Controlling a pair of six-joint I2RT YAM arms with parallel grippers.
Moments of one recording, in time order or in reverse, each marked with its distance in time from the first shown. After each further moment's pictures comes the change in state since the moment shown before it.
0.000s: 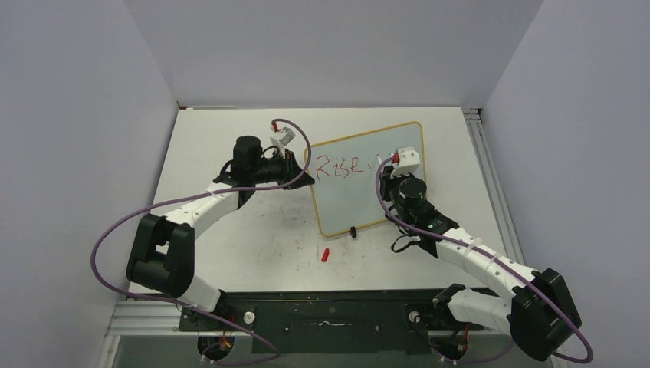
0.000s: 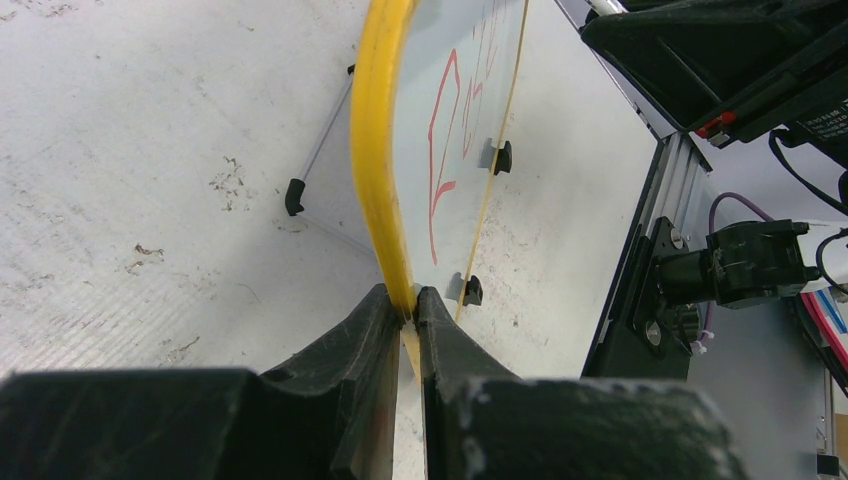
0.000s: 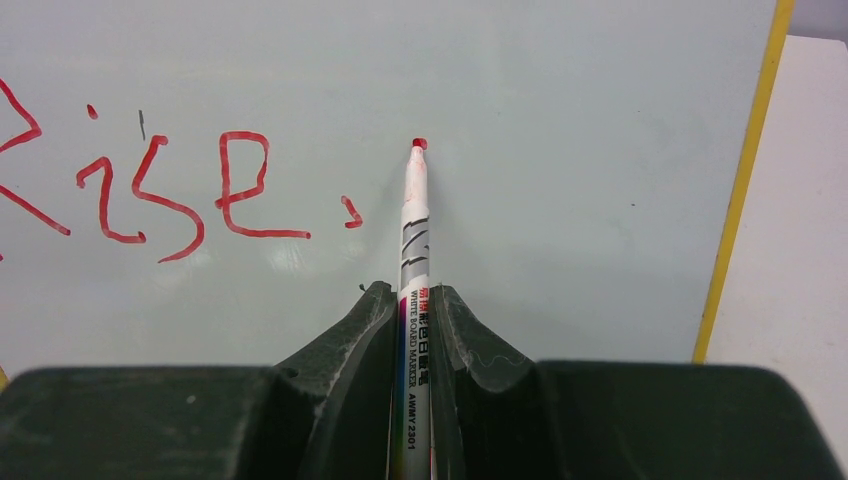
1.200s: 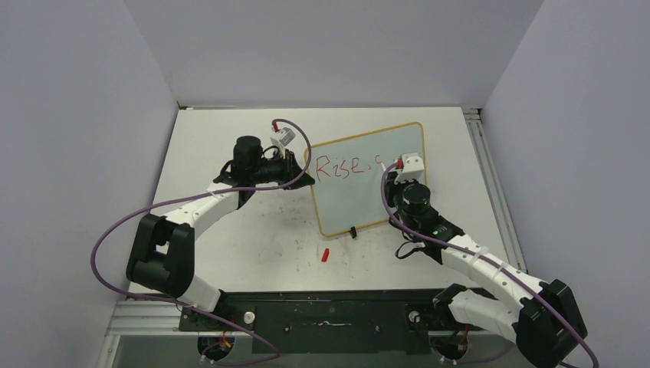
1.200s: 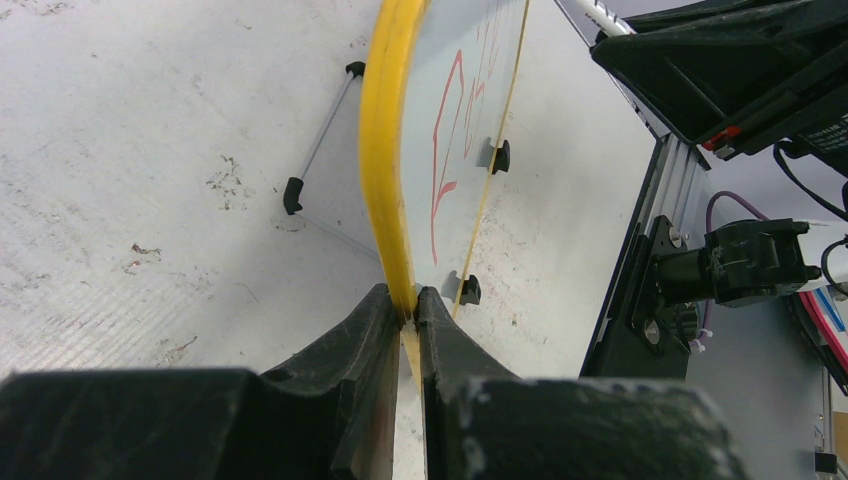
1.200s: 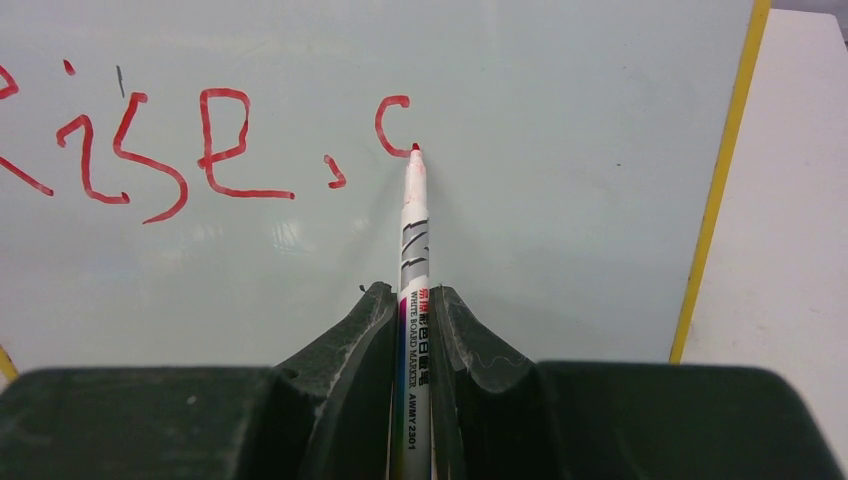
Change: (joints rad) left arm 0.000 0.000 0.000 -0.002 0.001 0.000; right arm 0.000 -0.069 -0.043 -0.058 0.006 0.009
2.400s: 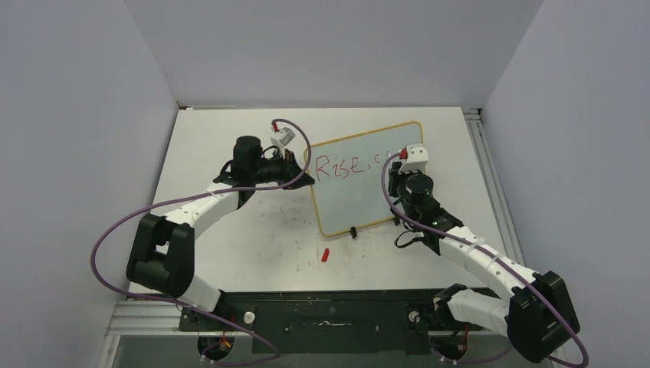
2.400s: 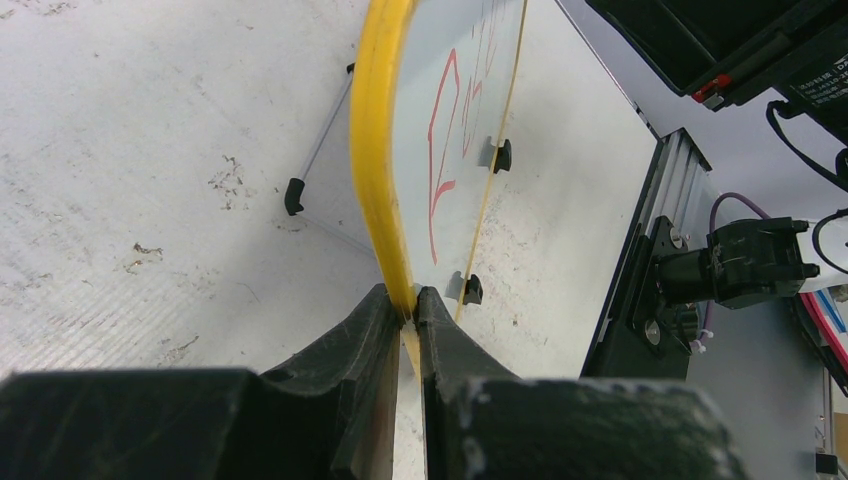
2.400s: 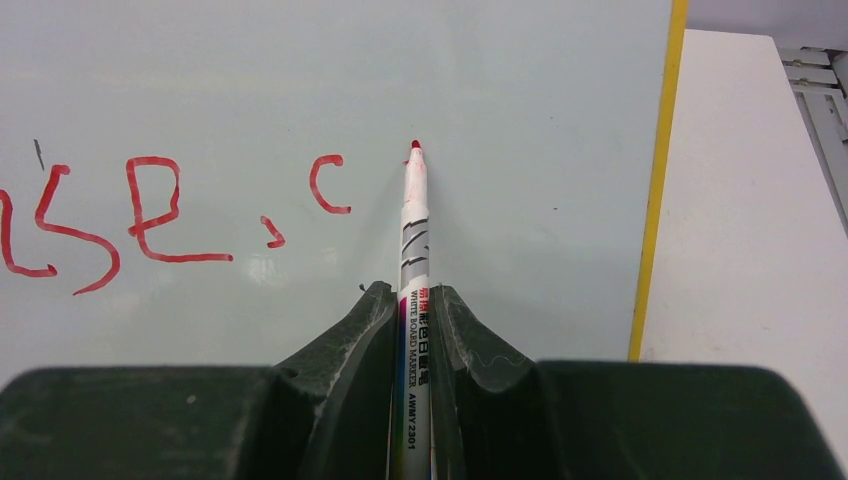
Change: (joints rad) left arm 0.000 0.000 0.000 -0.001 0.000 0.001; right arm -0.076 0.063 0.045 0.048 -0.003 -0.034
